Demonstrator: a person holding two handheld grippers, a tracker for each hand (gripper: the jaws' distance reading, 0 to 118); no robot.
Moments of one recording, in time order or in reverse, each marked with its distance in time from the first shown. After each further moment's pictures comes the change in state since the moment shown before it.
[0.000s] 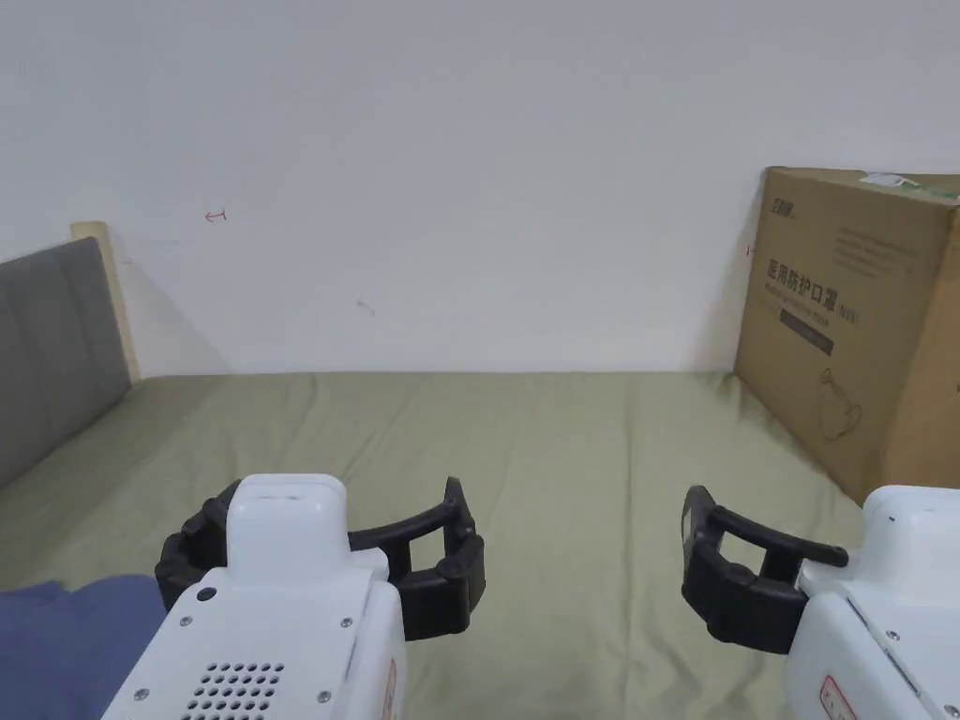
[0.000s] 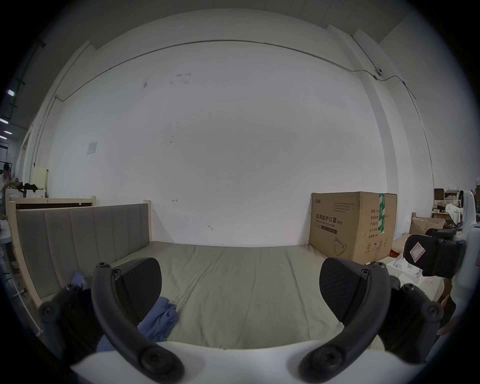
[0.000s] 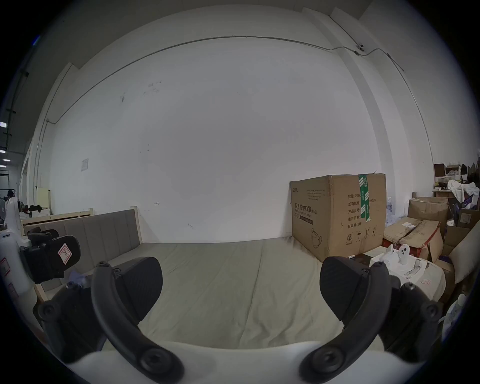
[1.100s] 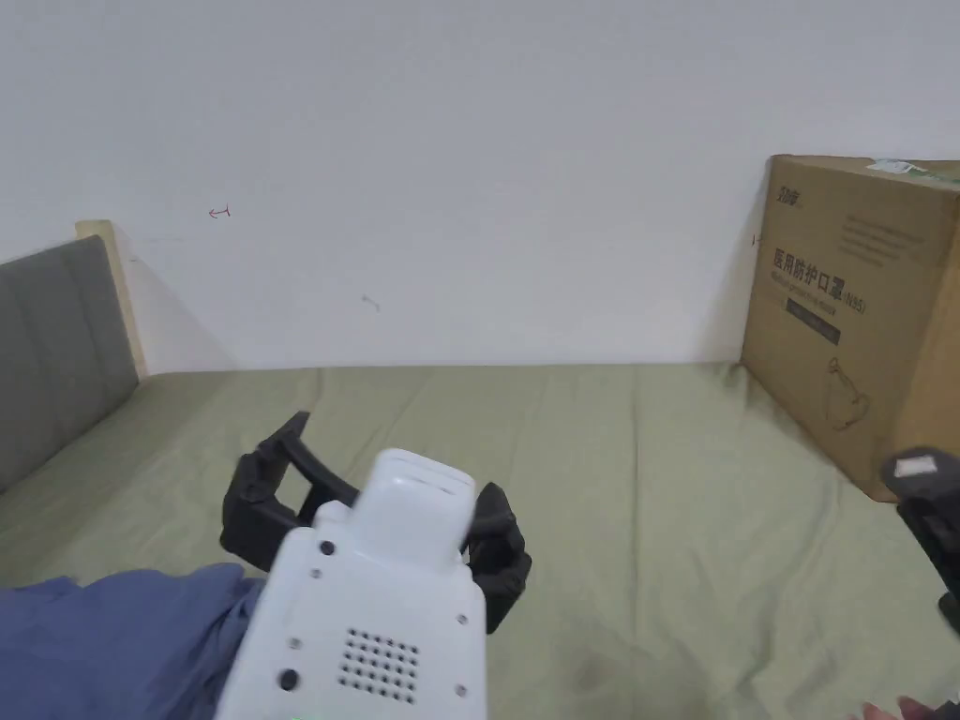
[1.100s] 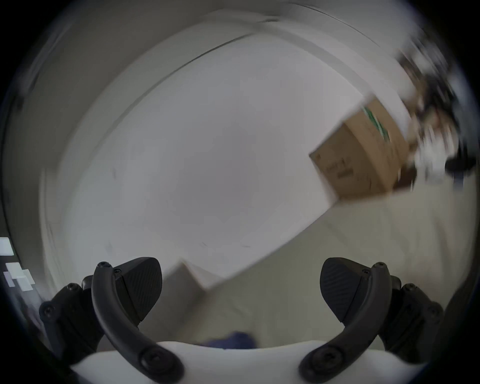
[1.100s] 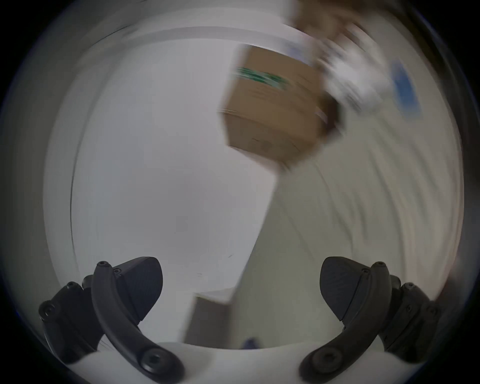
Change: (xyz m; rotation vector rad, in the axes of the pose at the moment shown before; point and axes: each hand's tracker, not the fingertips) left arm 0.025 0.009 -0.011 0.026 0.027 -0.360; right arm 0.084 -0.001 -0.009 0.038 -0.025 -0.763
